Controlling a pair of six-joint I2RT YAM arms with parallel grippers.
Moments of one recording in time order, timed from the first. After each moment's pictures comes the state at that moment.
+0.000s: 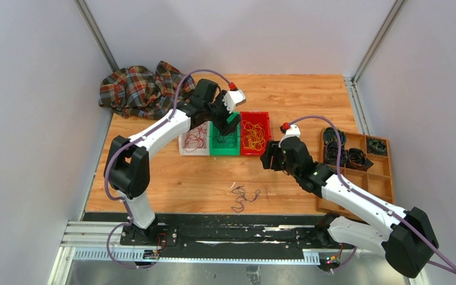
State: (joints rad) left arm -0.51 1.76 1.41 -0.35 0.40 0.48; right arm 0.70 1.02 0.62 -0.18 0.22 0.49
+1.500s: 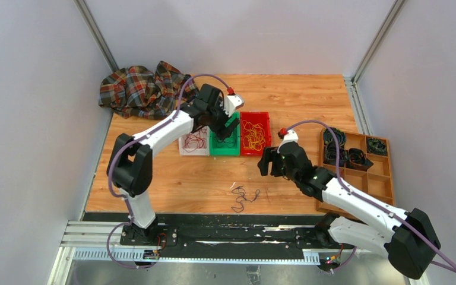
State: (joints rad) left arm -0.53 1.83 1.39 -0.39 0.22 0.39; right arm 0.72 0.99 0.58 -0.19 0.20 0.48
